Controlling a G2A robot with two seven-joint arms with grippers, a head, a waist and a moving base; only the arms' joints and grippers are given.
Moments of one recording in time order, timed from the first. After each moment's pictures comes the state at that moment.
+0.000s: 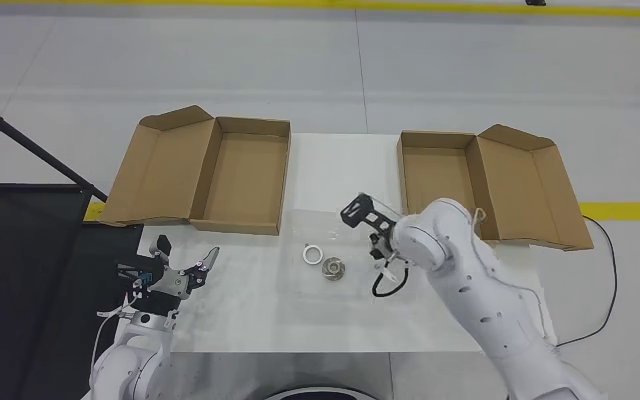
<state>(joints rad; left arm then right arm) 1.83 -1.17 -1.62 -1.87 1.23 -0.07 0.25 -0.80 -1.24 0.97 -1.62 -1.01 -0.20 1.43</state>
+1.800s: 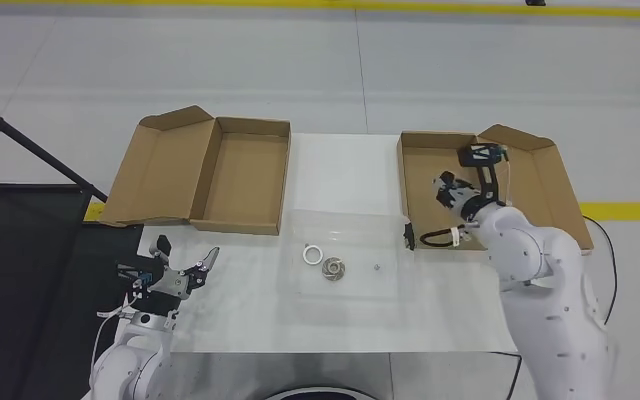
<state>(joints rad) 1.83 -1.17 -1.62 -1.87 1.23 -0.07 0.25 -0.98 -1.17 1.36 -1.70 -1.00 0.13 0.89</state>
